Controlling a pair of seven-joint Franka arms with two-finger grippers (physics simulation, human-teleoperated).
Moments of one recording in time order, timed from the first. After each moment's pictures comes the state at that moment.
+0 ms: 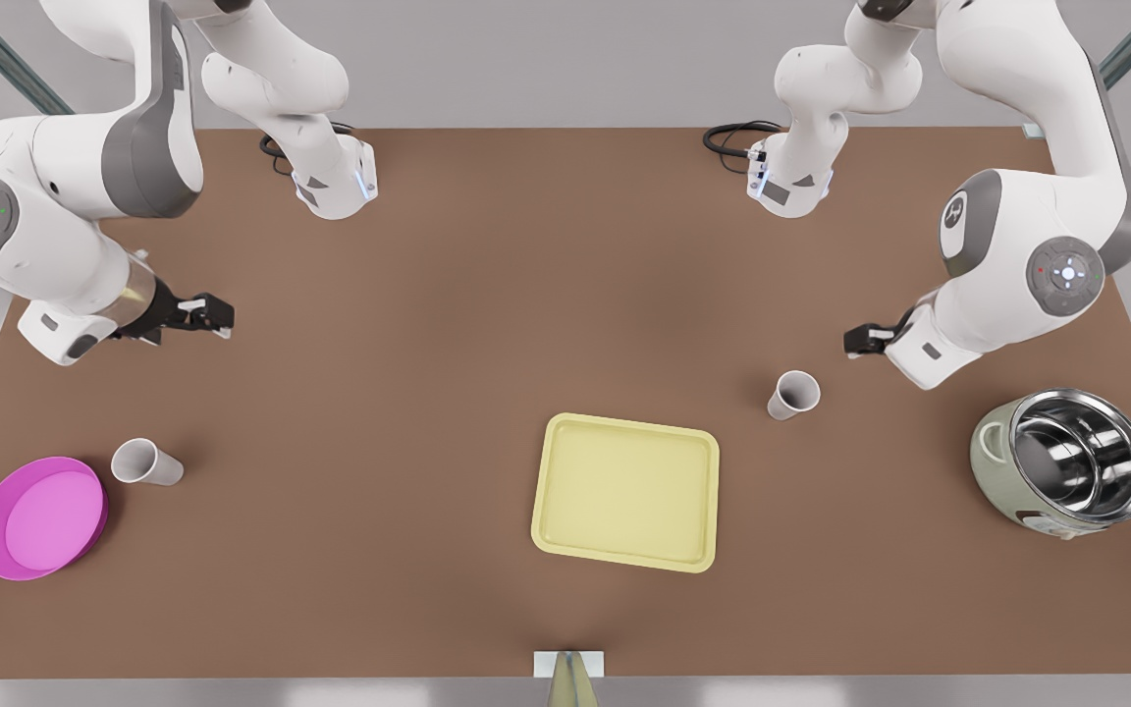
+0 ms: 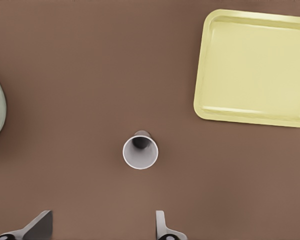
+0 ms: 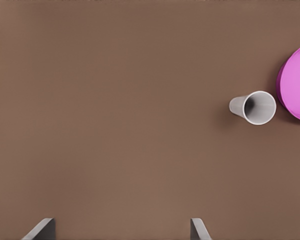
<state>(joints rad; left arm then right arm) -0.10 0.19 -0.02 -1.53 -0.02 1.54 -0.07 -0.03 0.14 0.11 -1.44 -0.04 1.46 -0.03</state>
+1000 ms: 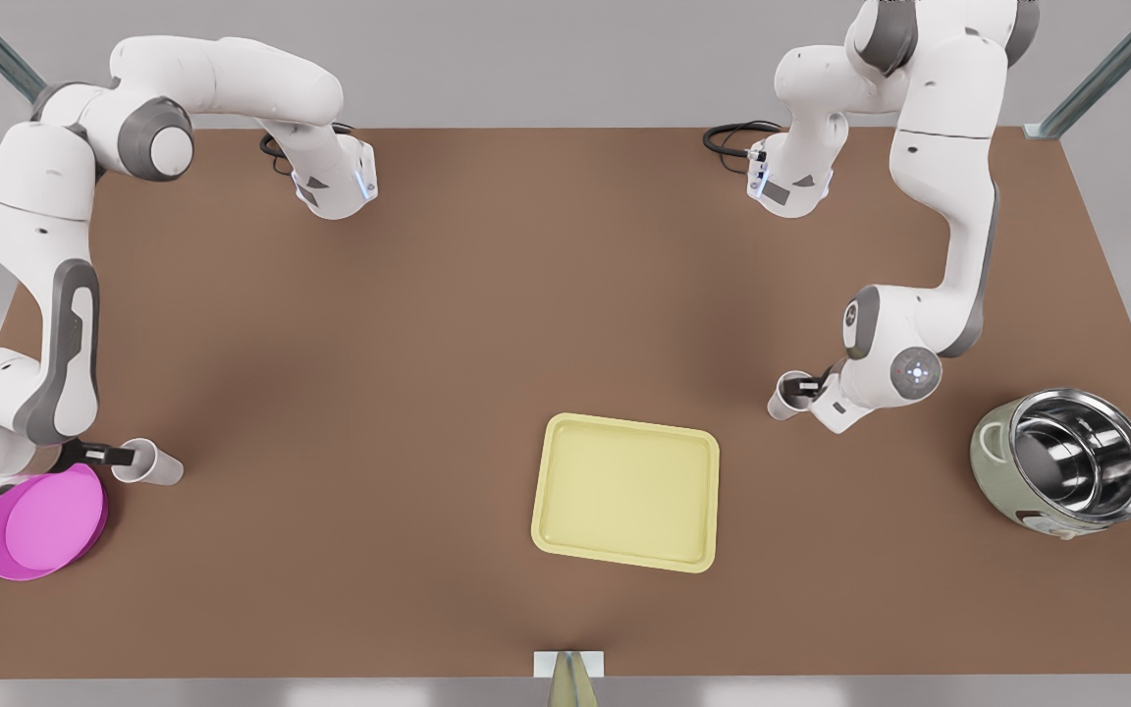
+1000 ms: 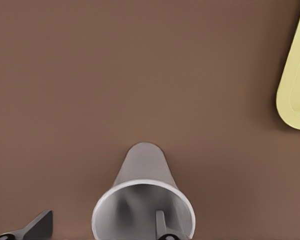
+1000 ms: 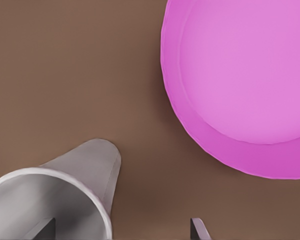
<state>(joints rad) -0.08 0.37 -0.01 -2.04 -0.04 2.14 -0.07 -0.45 0.81 0.06 -1.29 -0.05 1.91 -0.25</state>
